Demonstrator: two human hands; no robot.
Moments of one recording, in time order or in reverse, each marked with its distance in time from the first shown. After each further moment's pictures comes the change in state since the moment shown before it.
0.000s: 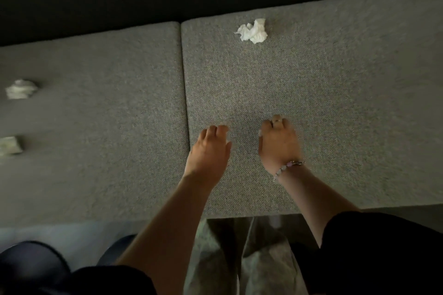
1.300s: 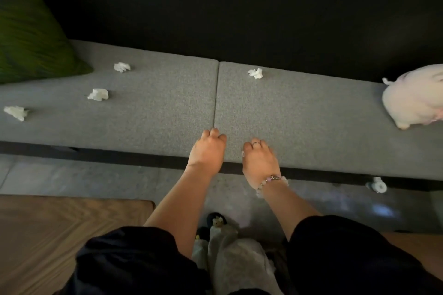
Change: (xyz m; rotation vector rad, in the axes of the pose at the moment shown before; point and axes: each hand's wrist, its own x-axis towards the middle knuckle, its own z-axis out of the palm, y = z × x) left_hand -0.328 0.002 -0.082 0.136 0.203 0.012; right_hand -0.323 -0.137 -0.102 -0.161 0.087 -0.174
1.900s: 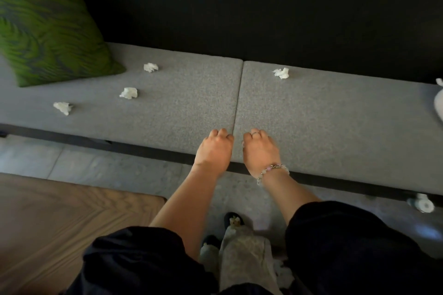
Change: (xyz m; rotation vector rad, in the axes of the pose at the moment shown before) left_hand 0.000 -0.001 -0.009 0.085 0.006 -0.073; right_hand 0.037 -0.013 -0.004 0.008 -0.005 -0.150
